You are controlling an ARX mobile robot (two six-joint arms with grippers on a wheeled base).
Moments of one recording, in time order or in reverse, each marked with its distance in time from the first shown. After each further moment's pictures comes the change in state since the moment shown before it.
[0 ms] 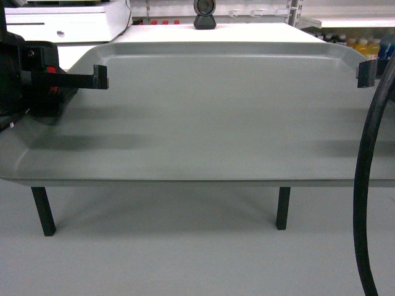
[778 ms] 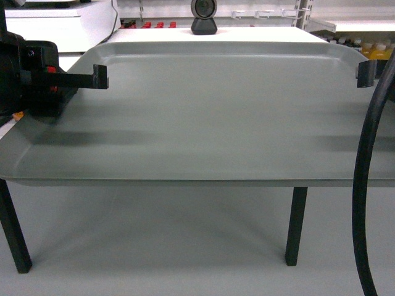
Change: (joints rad) left arm 0.000 0.000 0.000 0.001 0.001 0.000; right arm 0.000 0.000 0.000 0.001 0.000 0.000
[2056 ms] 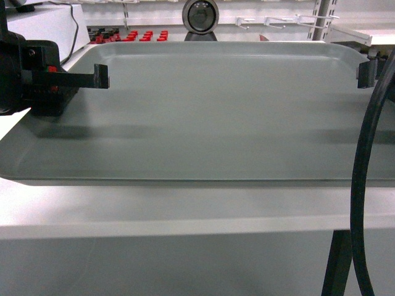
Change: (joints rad) left arm 0.000 0.001 0.002 0.001 0.000 0.001; right arm 0.000 0.000 0.000 0.000 0.001 0.000
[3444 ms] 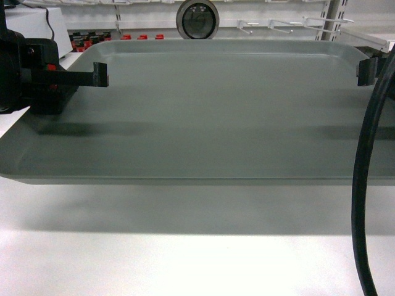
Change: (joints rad) left arm 0.000 0.001 0.000 0.001 0.001 0.000; right arm 0.000 0.000 0.000 0.000 0.000 0.000
